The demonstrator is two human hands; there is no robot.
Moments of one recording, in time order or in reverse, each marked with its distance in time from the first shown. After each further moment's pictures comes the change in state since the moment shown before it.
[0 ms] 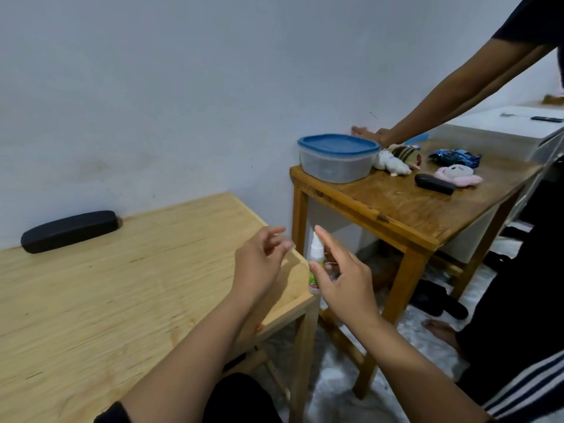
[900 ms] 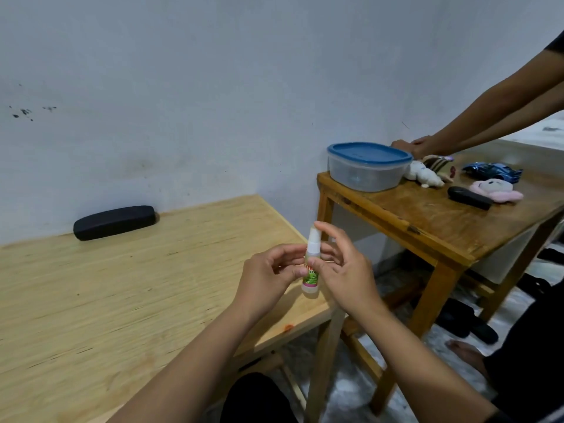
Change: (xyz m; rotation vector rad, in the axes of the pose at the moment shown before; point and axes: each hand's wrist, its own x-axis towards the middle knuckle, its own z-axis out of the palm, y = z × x) left_hand -0.025 -0.005 -0.048 -0.229 -0.155 0.035; right_hand 0.021 -0.036 0.025 0.326 -0.159 0.097
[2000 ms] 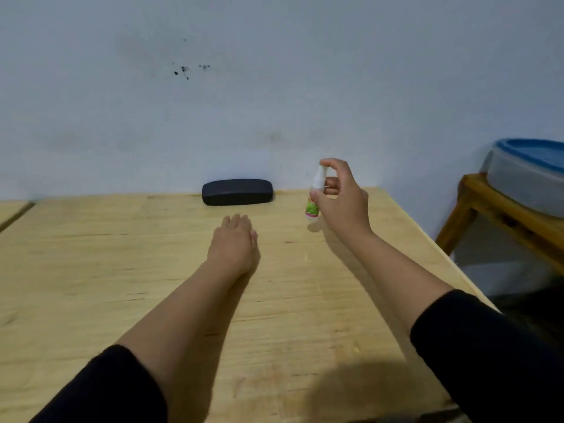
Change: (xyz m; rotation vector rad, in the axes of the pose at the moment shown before) left_hand 0.021 -0.080 -0.228 1.098 0.235 -0.549; right_hand 0.140 -0.042 0.215 0.053 -0.140 -0.035
